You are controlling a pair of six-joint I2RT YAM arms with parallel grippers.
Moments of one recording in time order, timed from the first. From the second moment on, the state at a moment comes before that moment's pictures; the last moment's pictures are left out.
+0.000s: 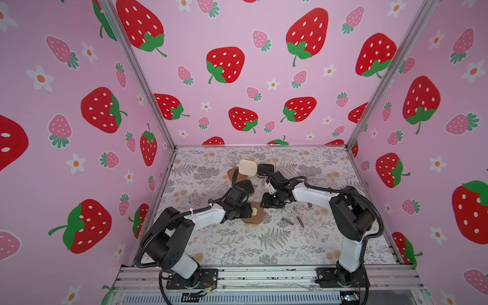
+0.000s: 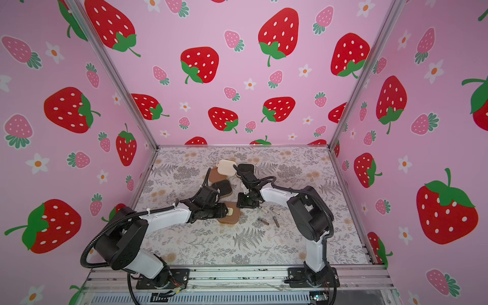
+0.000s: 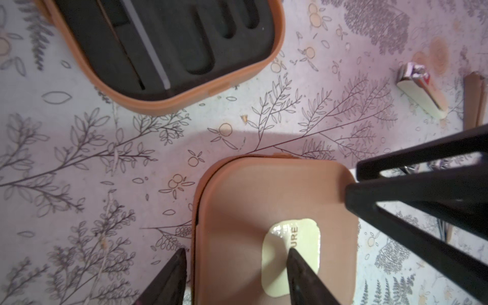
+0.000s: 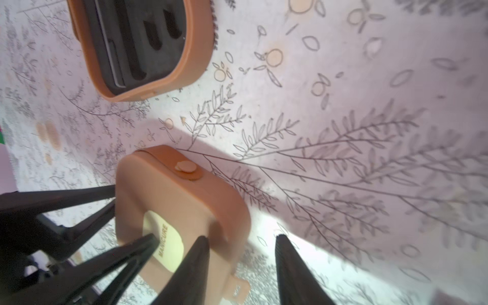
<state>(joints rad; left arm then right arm) -0.59 1.56 0.74 -0.20 0.08 -0.58 0.78 1.88 1.23 -0.49 -0.28 0.55</state>
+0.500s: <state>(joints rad) -0.59 1.54 0.74 -0.22 0.06 -0.60 0.84 1.81 1.16 -0.46 -0.34 0.59</state>
